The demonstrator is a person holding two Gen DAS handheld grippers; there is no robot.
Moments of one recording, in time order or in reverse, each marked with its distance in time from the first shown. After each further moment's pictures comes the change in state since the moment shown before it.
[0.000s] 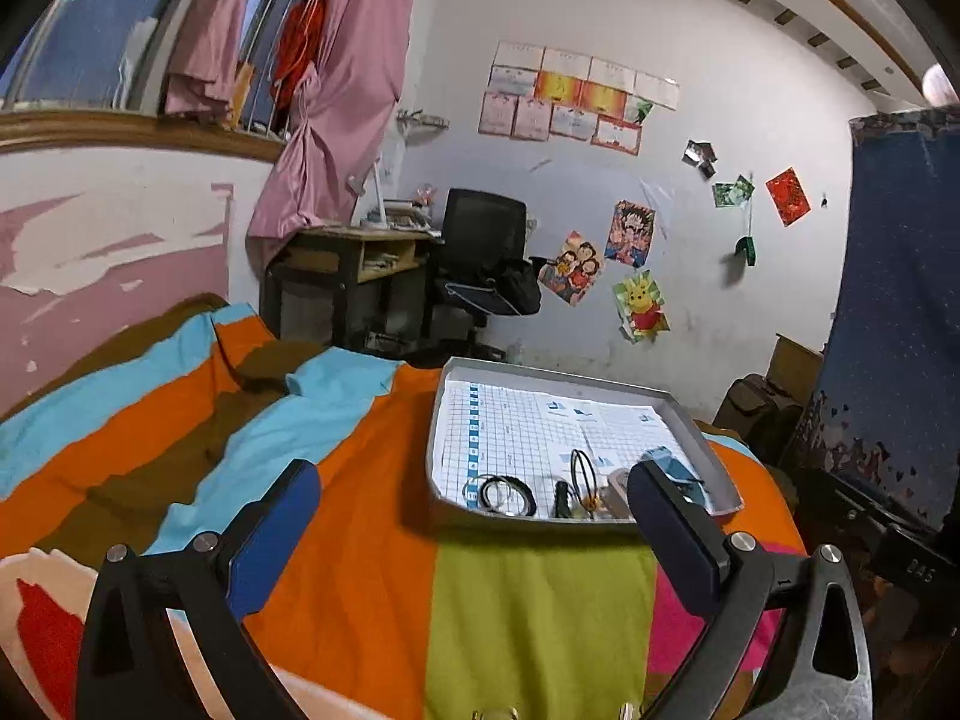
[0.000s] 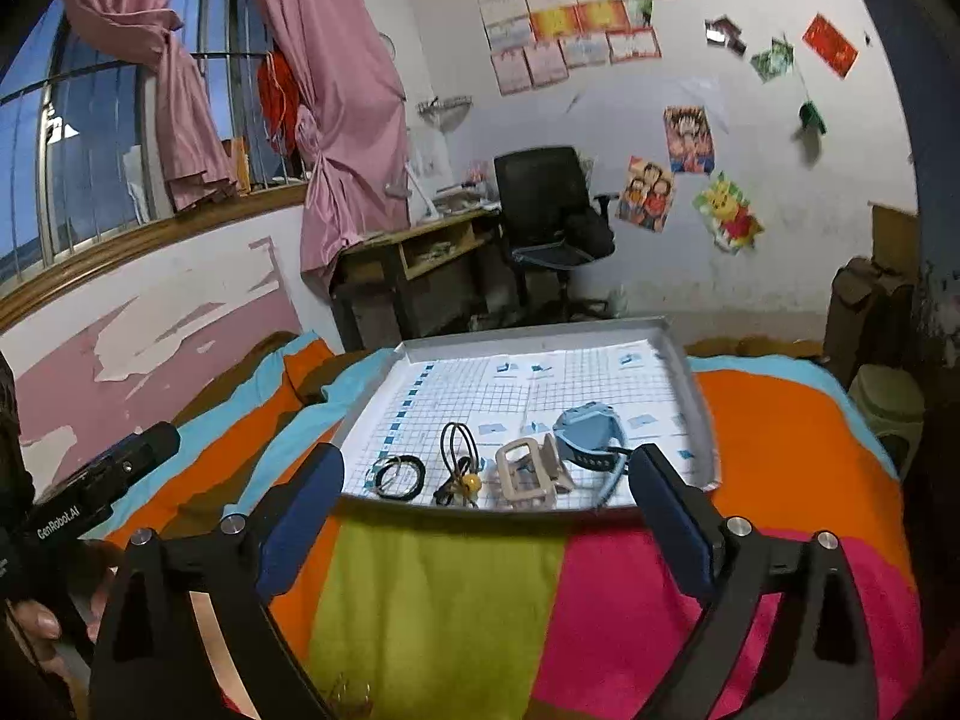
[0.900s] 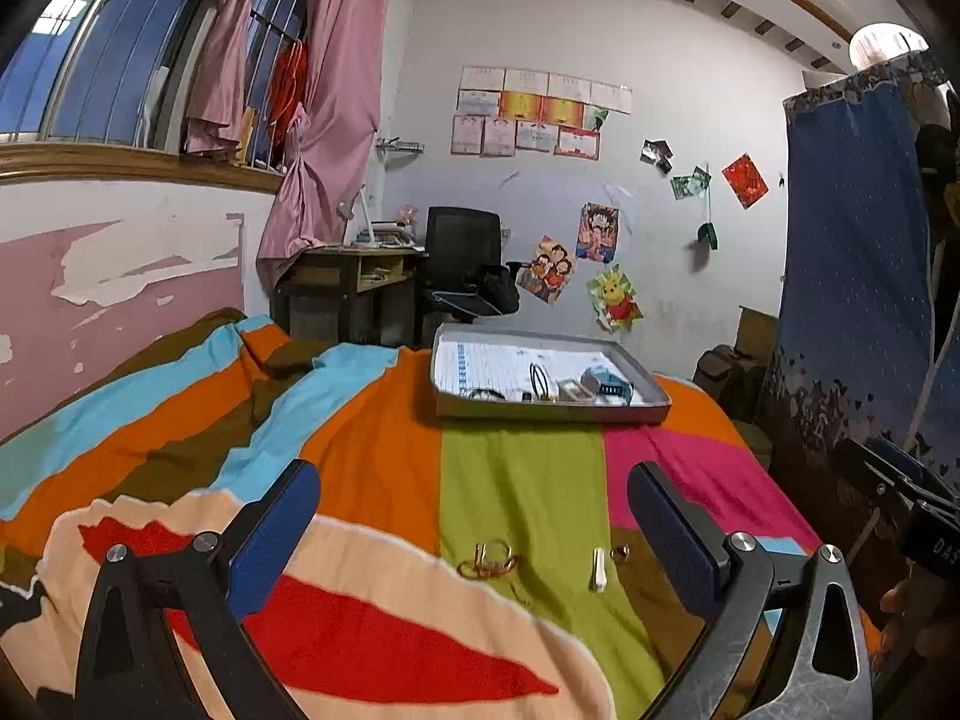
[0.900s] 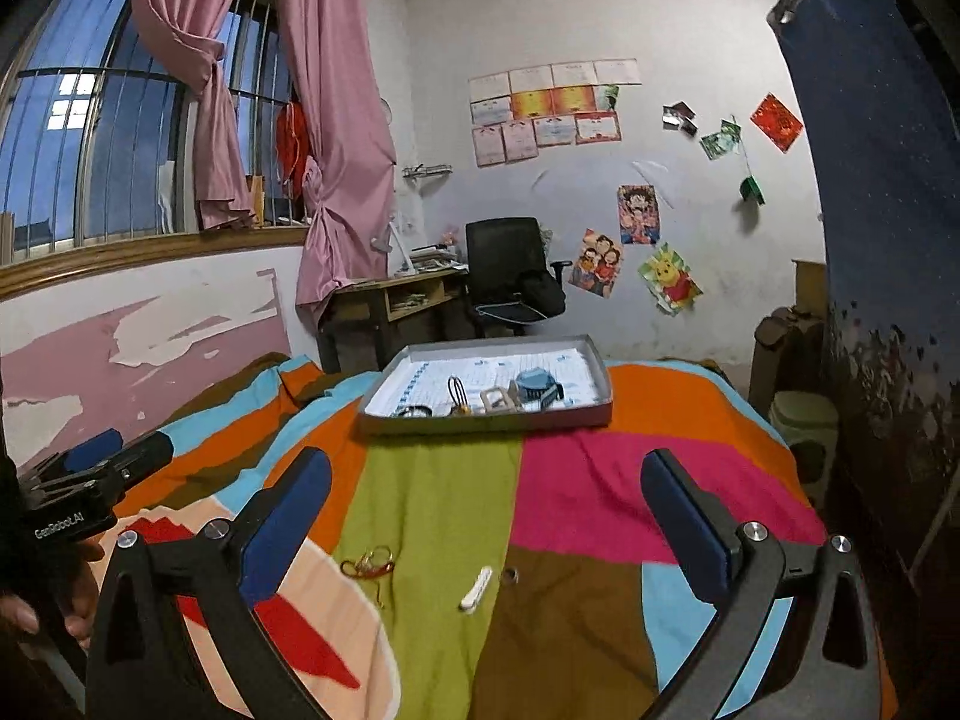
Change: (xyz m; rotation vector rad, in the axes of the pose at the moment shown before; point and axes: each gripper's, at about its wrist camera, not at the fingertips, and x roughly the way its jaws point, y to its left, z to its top) left arm -0.163 -0.002 -0.090 0.080 -0.031 -0.017; right arm -0.224 0.034 -0.095 -0.041 -0.164 -0.121
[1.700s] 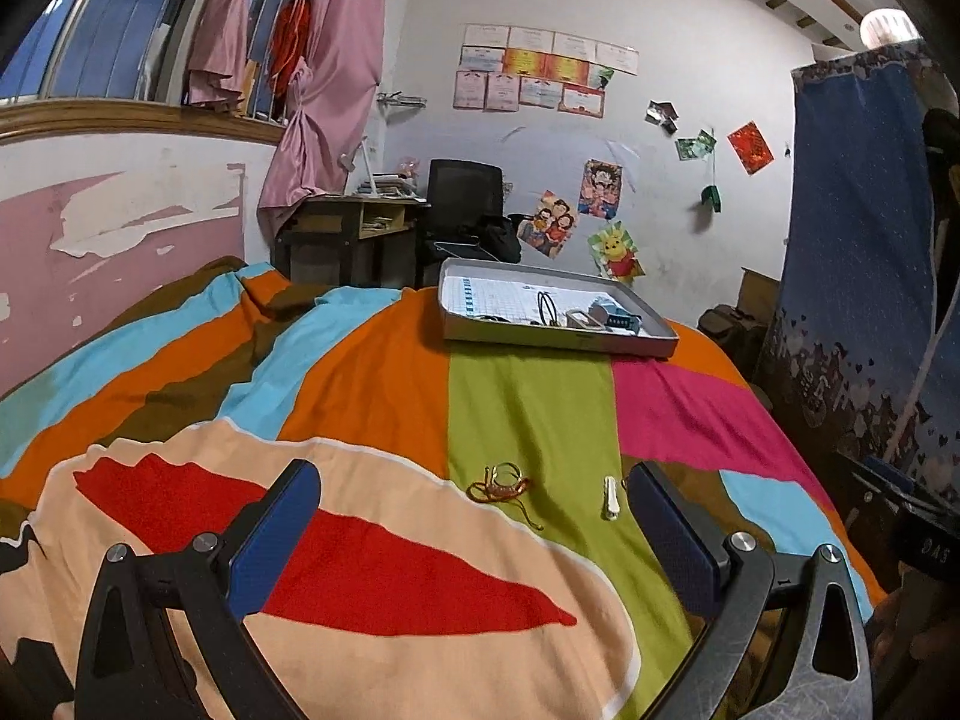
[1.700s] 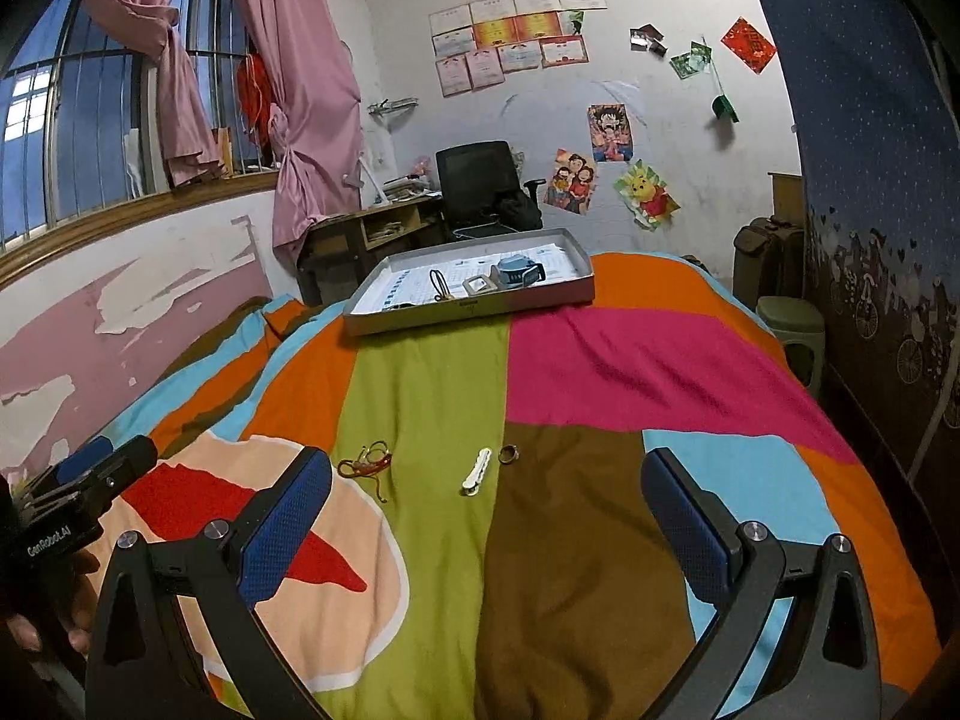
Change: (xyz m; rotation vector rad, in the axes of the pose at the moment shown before) left arm 0.007 0.013 -0.040 -0.012 0.105 -0.006; right arm 0.007 -0.006 -0.072 0.078 0.182 -0.037
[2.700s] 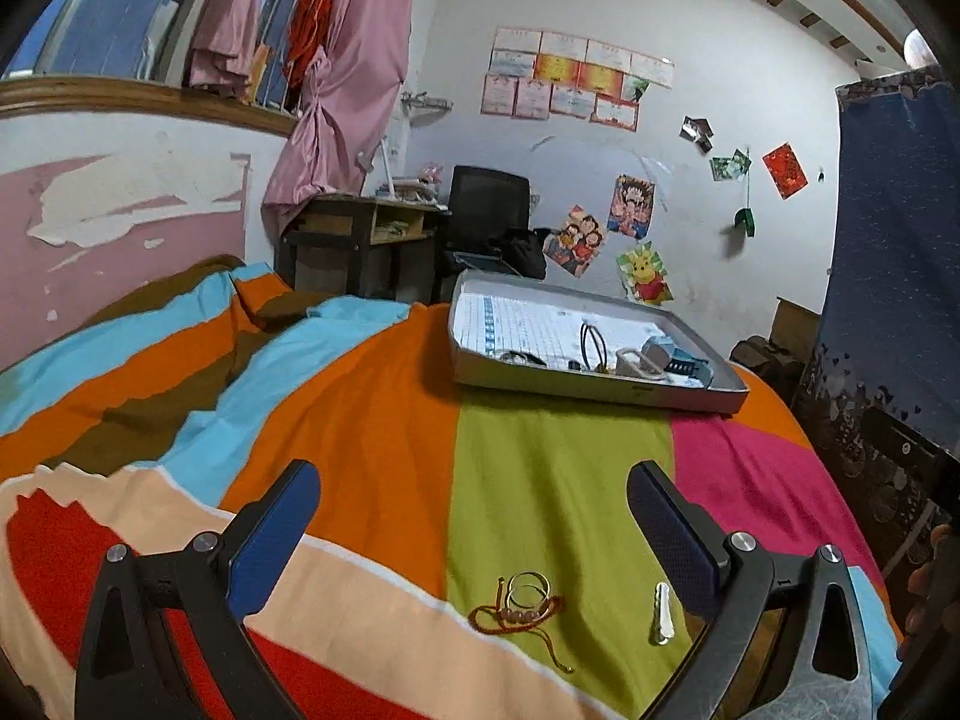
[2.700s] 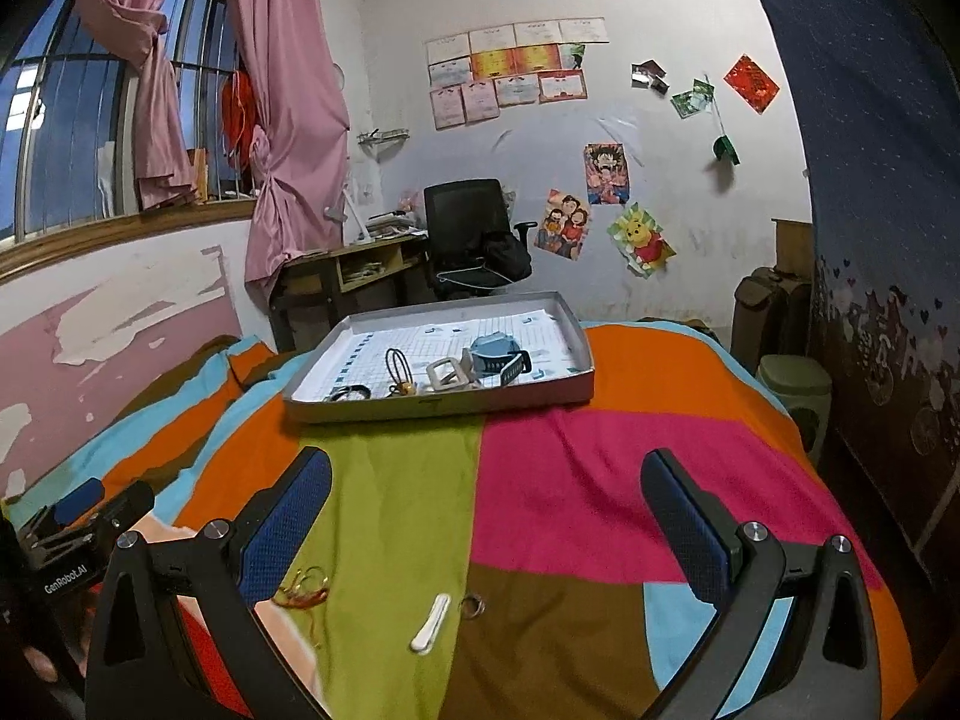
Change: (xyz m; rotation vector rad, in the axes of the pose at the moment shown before) left arm 0.133 0.002 0.032 -0.059 -0.022 0.035; right arm 0.103 -0.001 0.074 -0.037 -0.097 -0.048
